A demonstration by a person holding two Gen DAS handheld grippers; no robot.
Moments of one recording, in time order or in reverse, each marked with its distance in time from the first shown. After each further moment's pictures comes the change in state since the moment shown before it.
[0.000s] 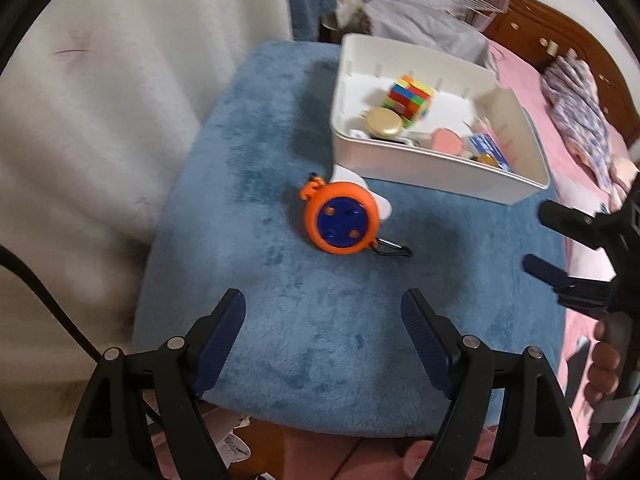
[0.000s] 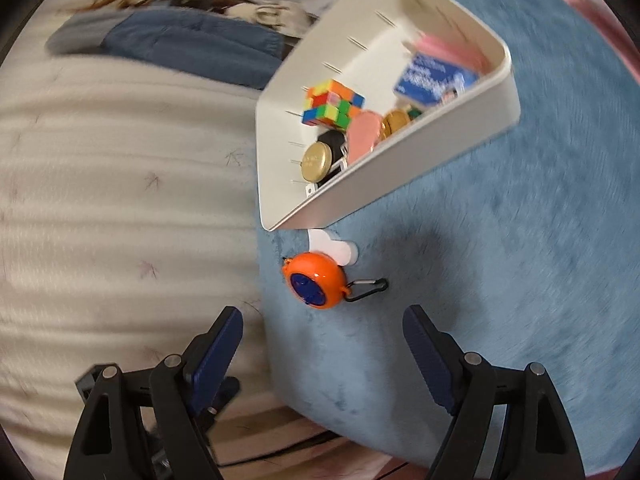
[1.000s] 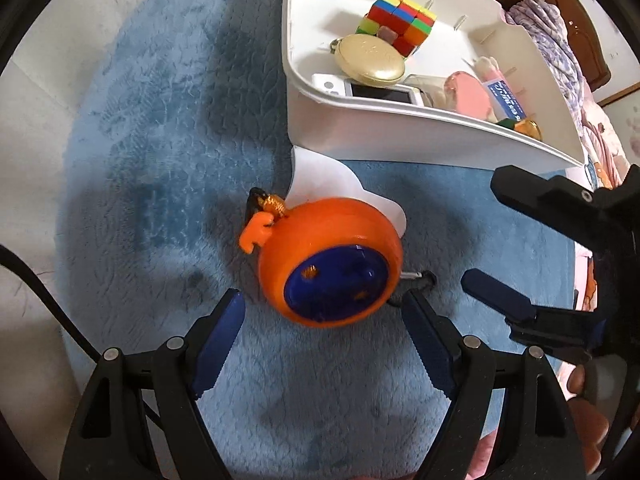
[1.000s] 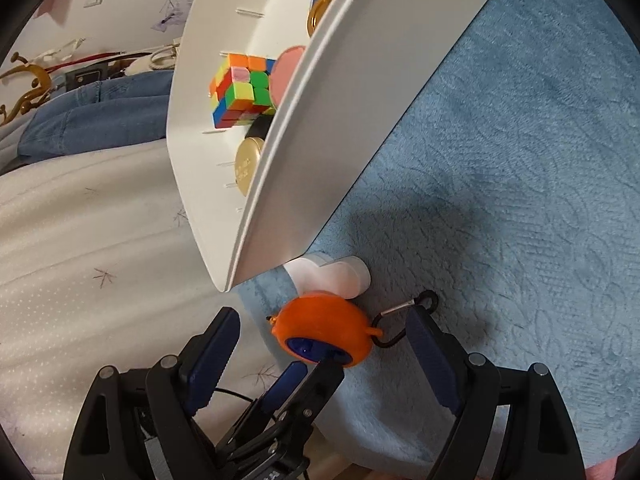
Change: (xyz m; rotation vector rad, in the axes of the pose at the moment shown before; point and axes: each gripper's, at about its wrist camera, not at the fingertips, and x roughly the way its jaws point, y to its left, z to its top) left arm 0.133 0.010 0.062 0.150 0.240 -0.210; right arm 0.101 -0.010 0.009 0.354 -0.078 -0.034
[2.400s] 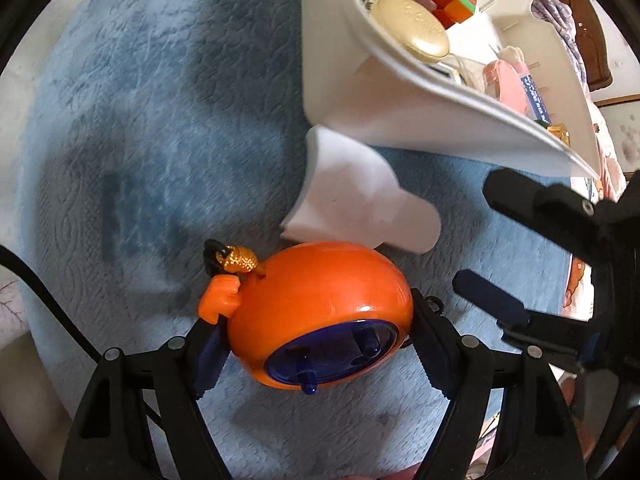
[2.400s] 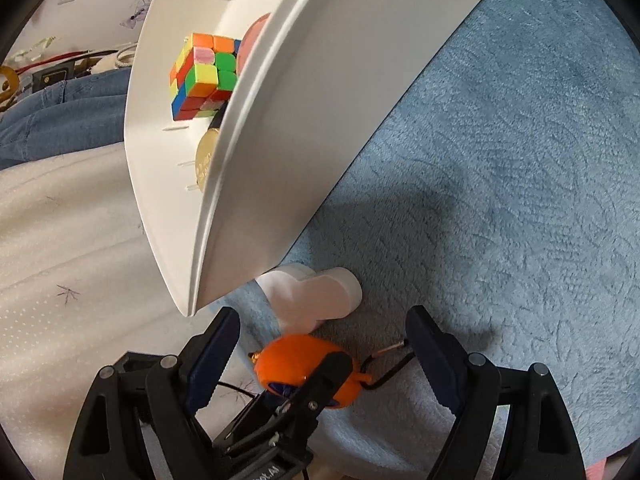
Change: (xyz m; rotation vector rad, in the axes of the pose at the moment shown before) left arm 0.045 0.019 0.032 -0.034 0.140 -0.080; right arm 0.039 0.016 0.018 0.033 0.000 -0.129
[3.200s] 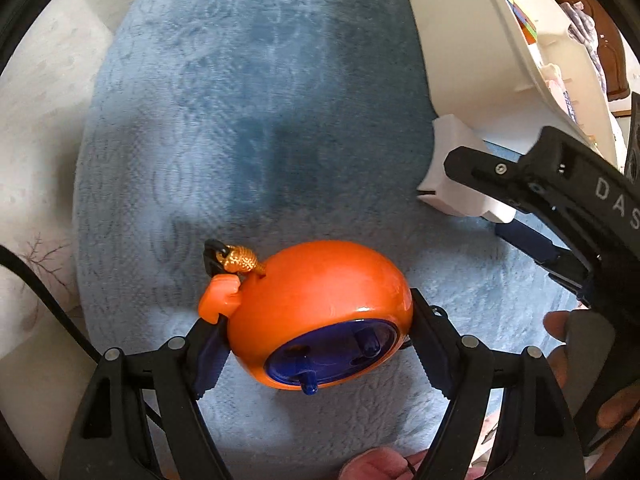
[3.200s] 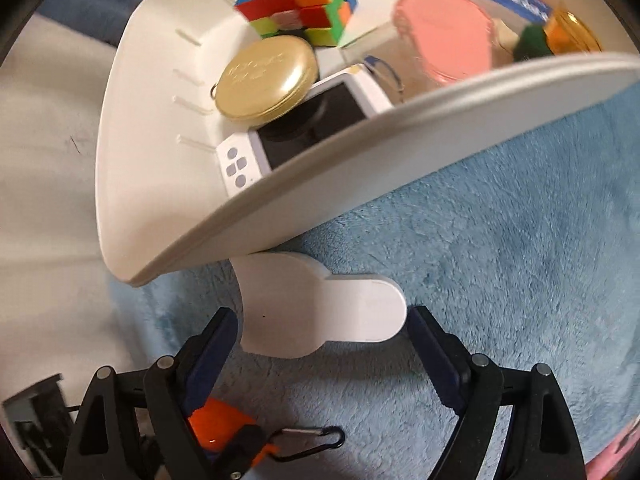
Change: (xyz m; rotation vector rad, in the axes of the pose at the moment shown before) left arm -0.011 0.072 -0.006 -0.053 0.026 0.048; right arm 0.080 0.087 -0.029 -0.349 -0.130 -0.460
